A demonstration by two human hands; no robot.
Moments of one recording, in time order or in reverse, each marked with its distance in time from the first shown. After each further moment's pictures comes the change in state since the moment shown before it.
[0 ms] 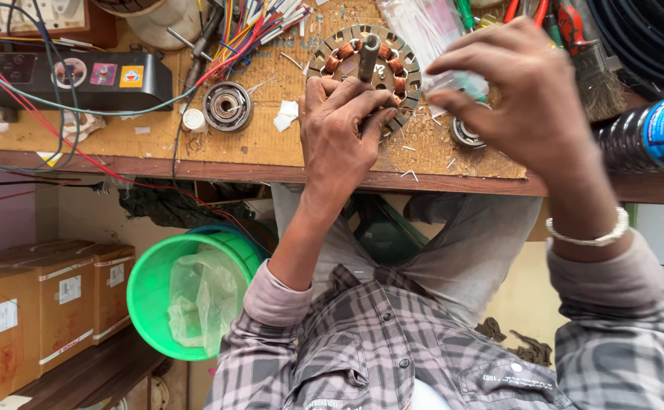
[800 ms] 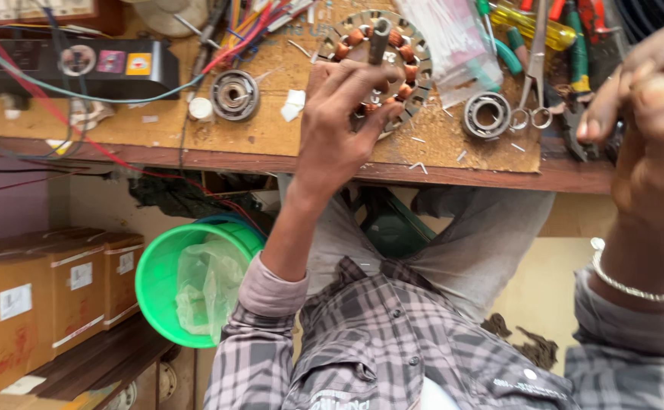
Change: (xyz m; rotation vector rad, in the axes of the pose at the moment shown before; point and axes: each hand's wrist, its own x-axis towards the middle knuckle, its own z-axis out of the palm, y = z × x) left_hand 0.002 -0.011 -0.018 -0.187 -0.038 0.052; right_hand -0.070 -0.001 -0.029 0.940 0.396 0.378
